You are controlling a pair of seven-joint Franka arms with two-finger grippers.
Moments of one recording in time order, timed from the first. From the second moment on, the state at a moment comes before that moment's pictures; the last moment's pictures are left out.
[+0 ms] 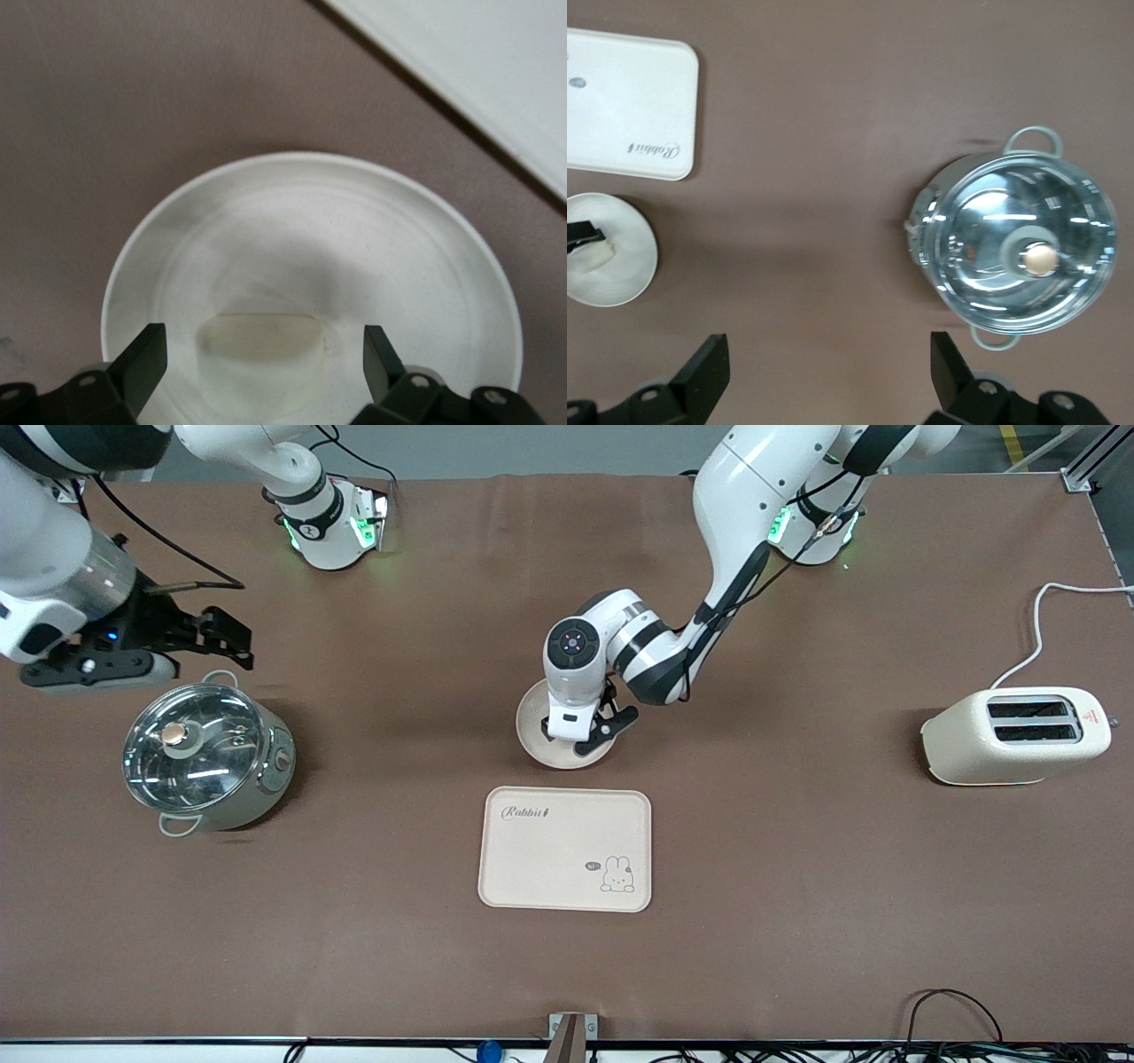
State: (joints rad) left arm -0.68 0.74 -0.21 -1.58 0.10 2.24 -1.53; right arm 0.50 -0.04 -0.35 -1.66 0.01 1.61 0.08
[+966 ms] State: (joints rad) left arm -0.69 0.75 -0.20 -1.58 0.10 2.28 -1.59; right arm -0.01 -0.07 -0.05 -1.64 -0.01 1.59 0.05
